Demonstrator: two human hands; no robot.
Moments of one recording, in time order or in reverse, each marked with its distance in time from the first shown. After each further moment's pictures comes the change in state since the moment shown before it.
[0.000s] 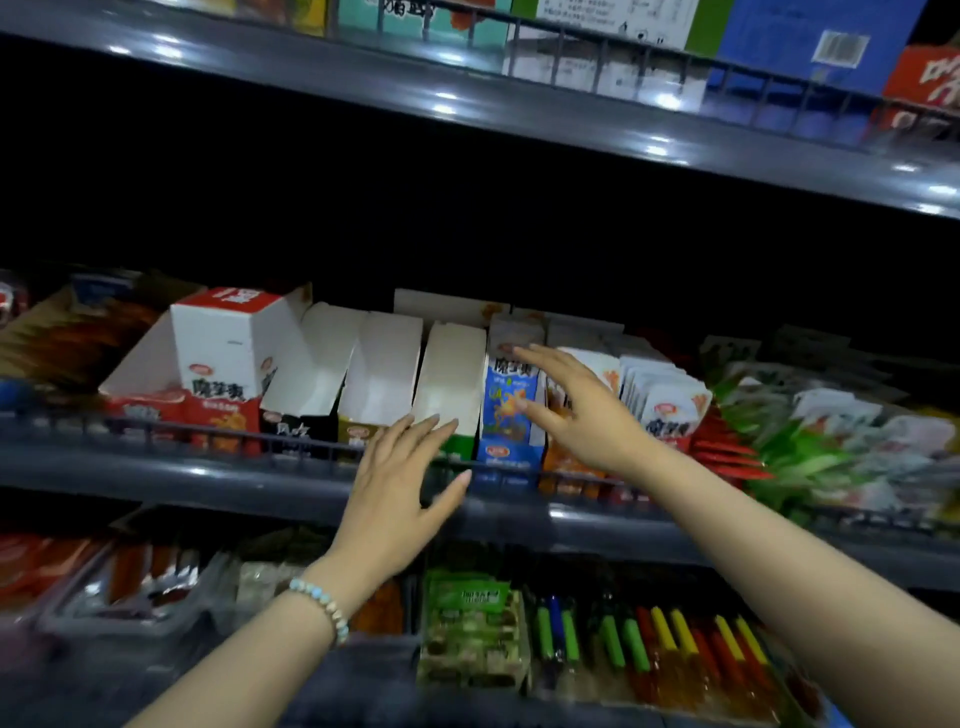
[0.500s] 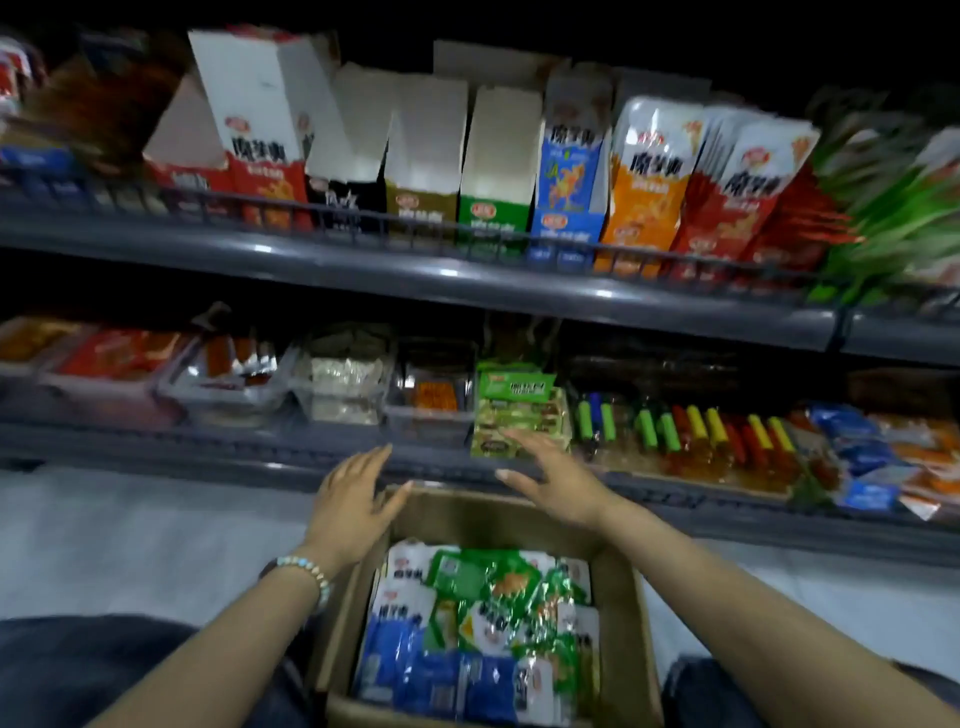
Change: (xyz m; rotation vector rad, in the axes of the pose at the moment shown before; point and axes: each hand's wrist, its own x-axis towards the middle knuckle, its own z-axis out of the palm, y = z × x) left_hand -0.230 -0.102 0.059 0.108 -0.441 -0.459; right_hand -0.202 -0.008 0.189 0.335 -0.604 0.341
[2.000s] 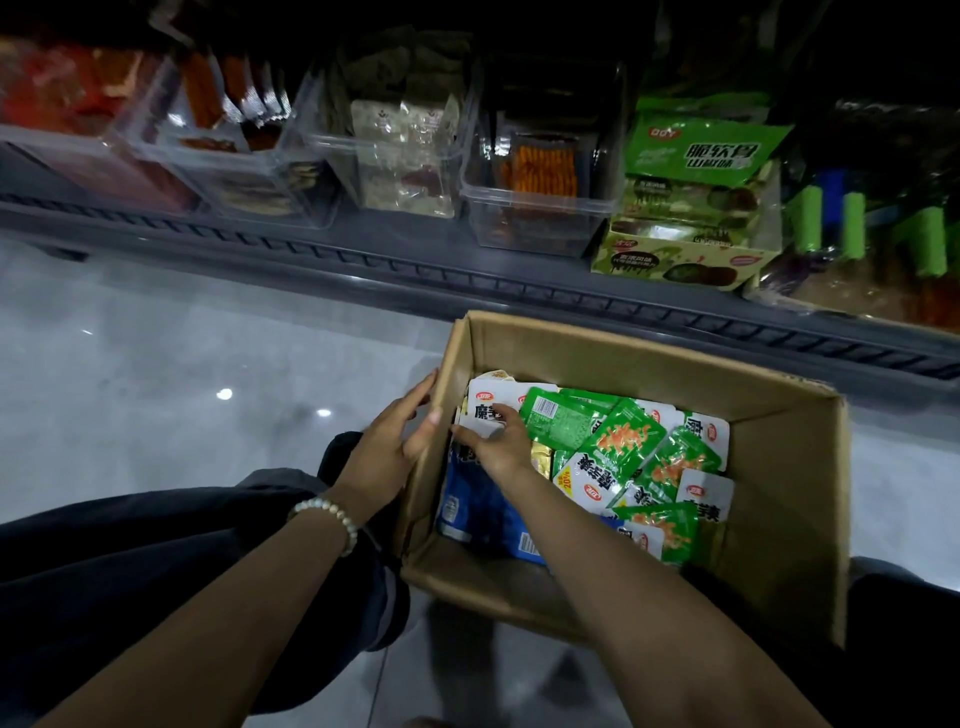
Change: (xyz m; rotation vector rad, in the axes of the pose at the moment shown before) left_hand -0.035 -0.089 0.089 -0.518 -0.215 -0.347; right_hand 0.097 0.050 0.310 0.846 0.064 0.687
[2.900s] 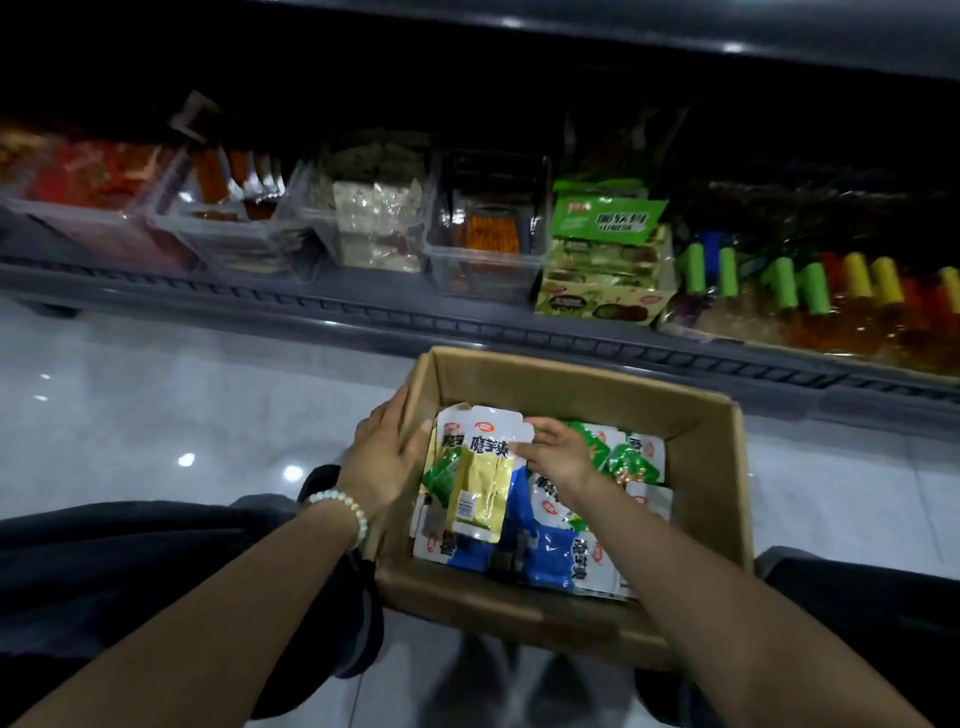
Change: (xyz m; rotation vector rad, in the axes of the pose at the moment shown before) left_hand 0.001 0.027 0.006 0.251 0.047 0.052; right_hand -0.053 -0.044 -0.119 0.177 -0.030 -0.057
